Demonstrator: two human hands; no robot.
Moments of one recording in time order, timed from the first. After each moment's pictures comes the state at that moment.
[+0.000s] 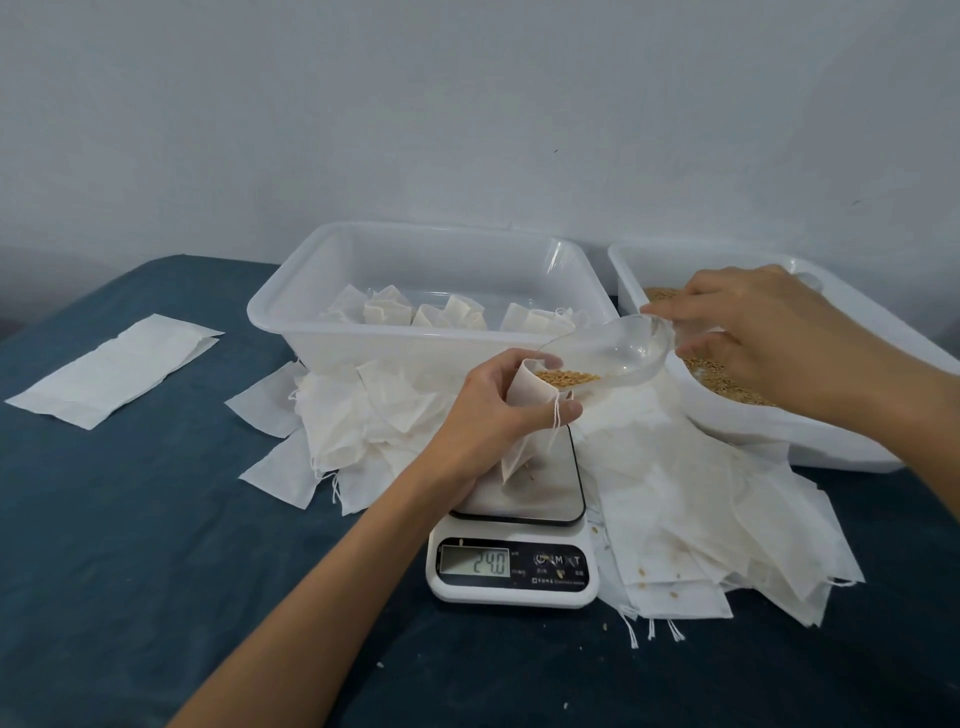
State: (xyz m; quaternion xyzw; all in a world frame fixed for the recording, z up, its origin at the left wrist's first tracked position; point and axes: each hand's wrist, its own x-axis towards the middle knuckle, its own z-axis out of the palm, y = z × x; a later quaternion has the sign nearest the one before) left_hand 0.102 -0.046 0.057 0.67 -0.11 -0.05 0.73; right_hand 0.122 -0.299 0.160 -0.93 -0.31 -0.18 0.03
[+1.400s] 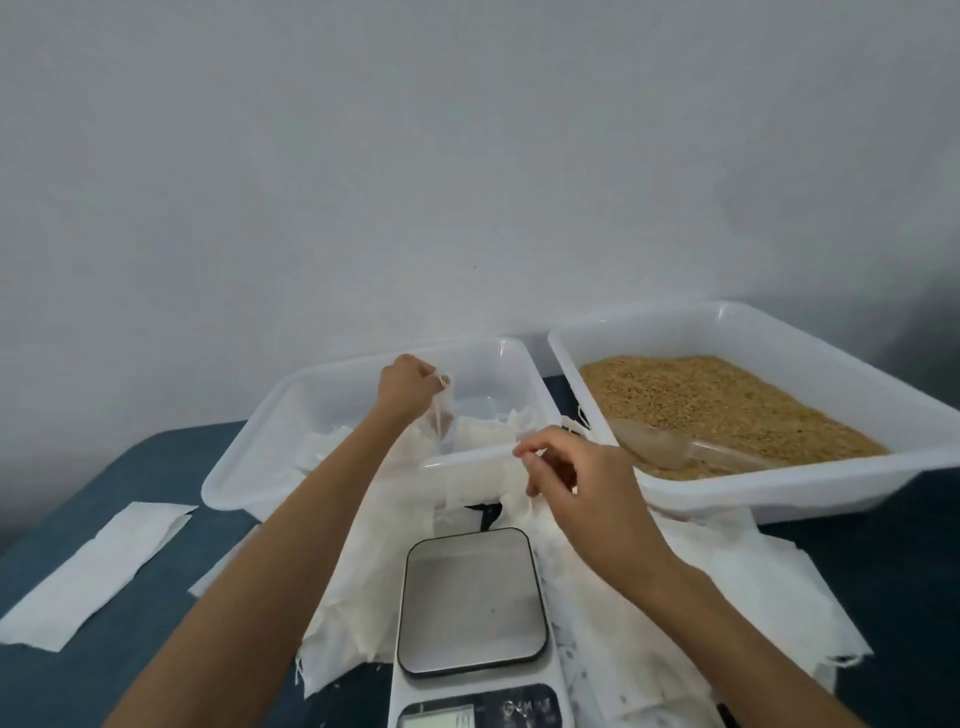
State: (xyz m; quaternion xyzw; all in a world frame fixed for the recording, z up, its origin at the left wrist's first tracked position) left_hand 0.301 -0.029 0.116 0.92 -0.02 0.09 0.38; right_hand 0.122 -0.235 0.071 -0.81 -0.16 -0.23 0.51
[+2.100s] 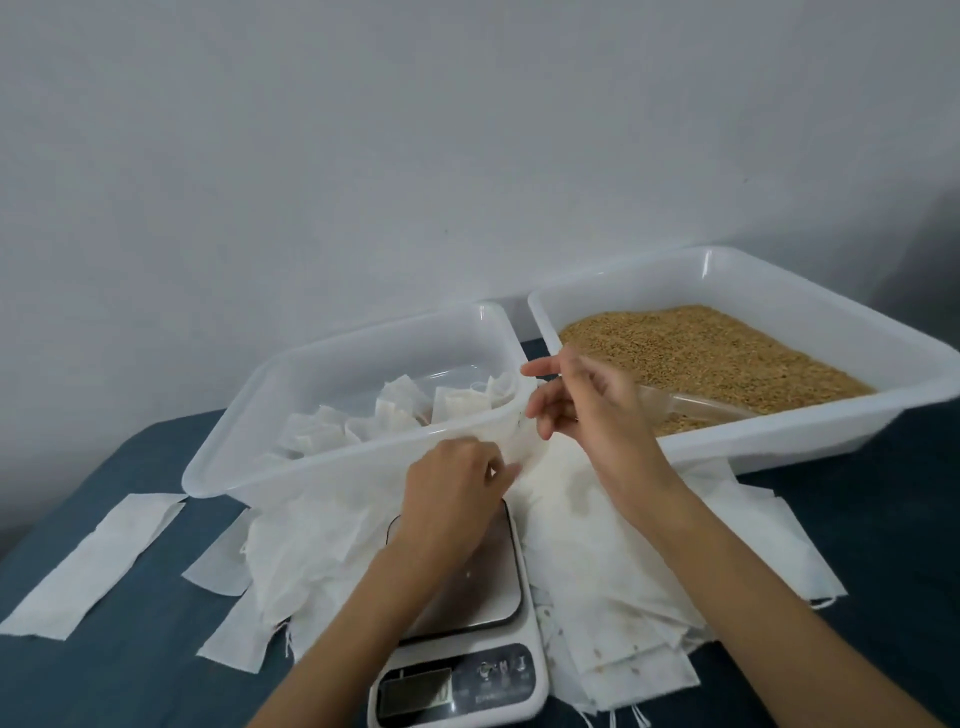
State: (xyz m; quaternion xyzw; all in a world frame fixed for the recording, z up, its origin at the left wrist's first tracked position) left_hand 0.144 -0.094 0.060 0.97 -0.14 0.13 0.13; right_hand 0.129 -0.259 0.095 -0.57 -0.09 -0.13 0.80
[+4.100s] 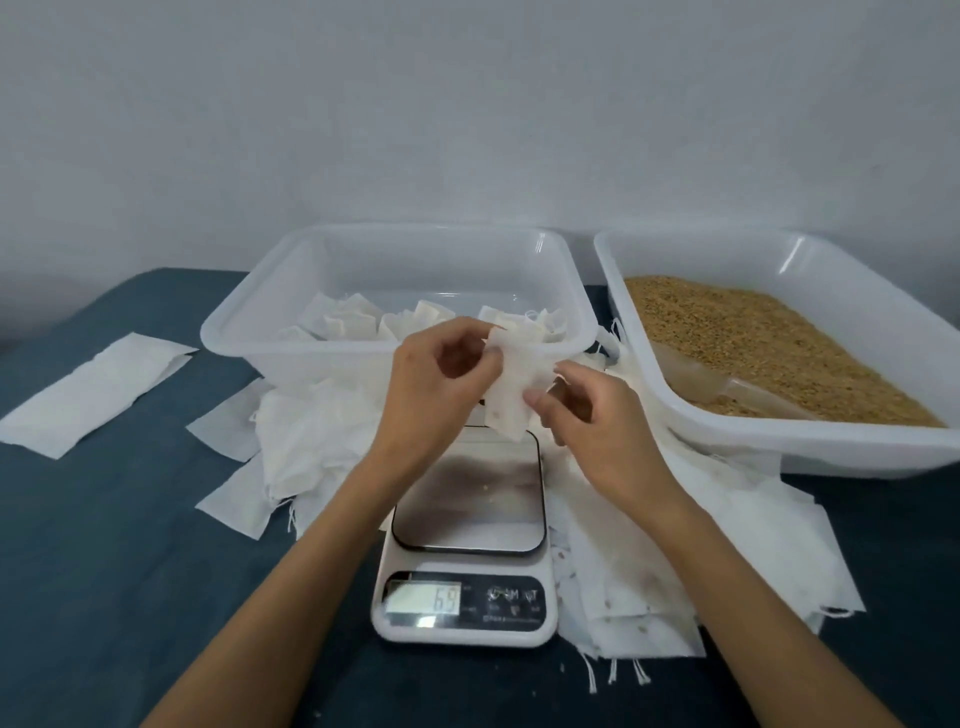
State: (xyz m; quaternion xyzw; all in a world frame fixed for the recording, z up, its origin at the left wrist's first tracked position) left_hand 0.137 -0.053 0.068 0.76 -0.13 0.19 0.61; right_hand 0.132 -0.232 0.046 -0.82 -0.17 -0.11 0.54
